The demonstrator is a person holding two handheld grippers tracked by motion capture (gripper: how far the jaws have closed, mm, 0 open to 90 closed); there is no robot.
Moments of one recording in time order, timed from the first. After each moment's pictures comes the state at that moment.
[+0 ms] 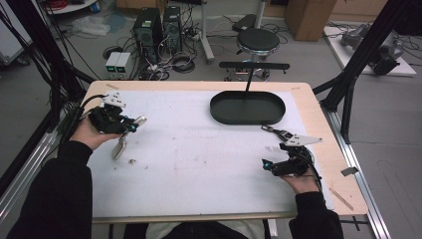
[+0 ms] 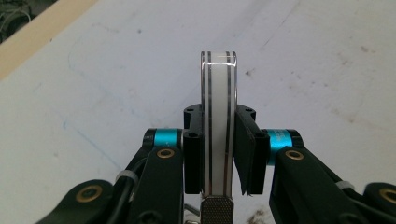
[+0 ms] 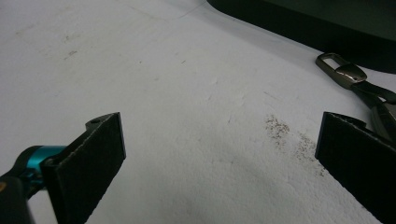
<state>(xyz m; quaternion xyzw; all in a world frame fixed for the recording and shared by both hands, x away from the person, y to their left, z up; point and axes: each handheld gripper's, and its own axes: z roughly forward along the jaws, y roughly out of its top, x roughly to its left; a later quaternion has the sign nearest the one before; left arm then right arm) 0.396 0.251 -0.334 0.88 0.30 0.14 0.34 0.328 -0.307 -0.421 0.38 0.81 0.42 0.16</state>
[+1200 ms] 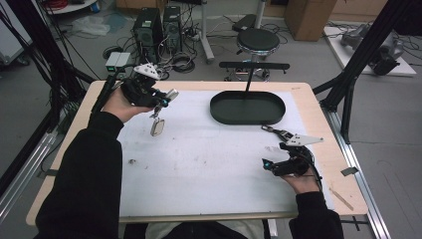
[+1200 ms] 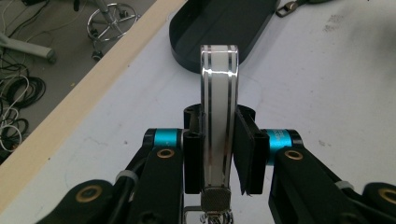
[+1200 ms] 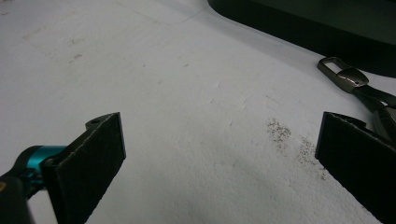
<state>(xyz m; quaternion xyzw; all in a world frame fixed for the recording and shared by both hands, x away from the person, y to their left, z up) 0.431 0.161 -0.261 0.88 0.23 0.16 0.37 0.328 -0.308 -0.420 0.37 0.81 0.43 0.15</state>
